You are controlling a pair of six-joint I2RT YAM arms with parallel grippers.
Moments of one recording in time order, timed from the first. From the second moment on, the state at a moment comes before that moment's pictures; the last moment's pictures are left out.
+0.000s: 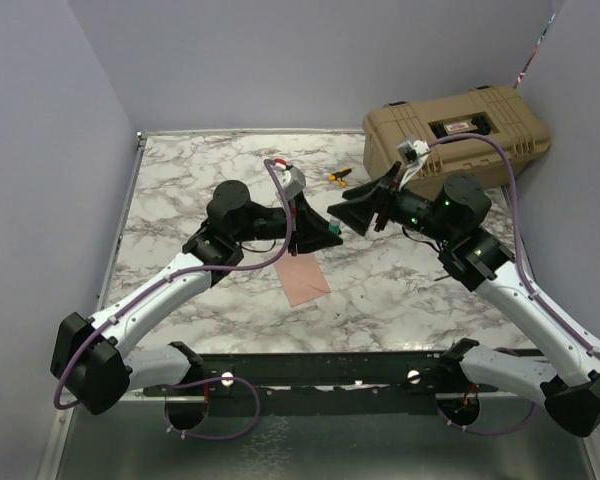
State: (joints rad) left arm -0.66 1.20 0.95 0.31 0.88 -0.37; right arm 0.61 1.06 1.07 0.03 -0.54 0.40
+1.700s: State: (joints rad) left arm -0.64 1.20 0.84 0.29 0.24 -0.99; right arm 0.69 1.24 1.00 0.00 -0.28 0.41
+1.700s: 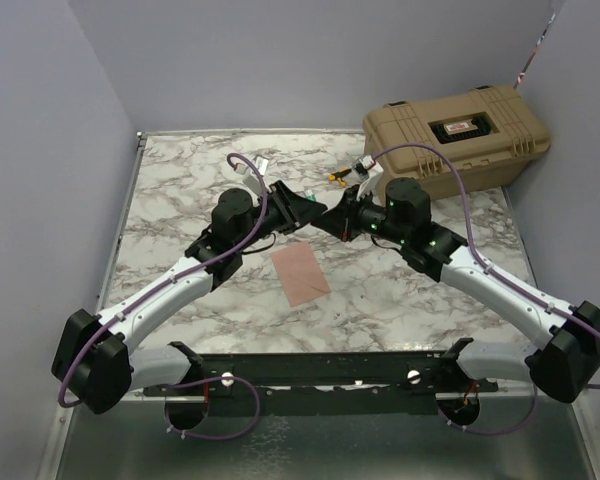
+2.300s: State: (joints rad) left arm -0.50 1.23 0.91 0.17 0.66 -0.91; right arm 0.69 1.21 1.12 -0.29 -0.56 -0.14
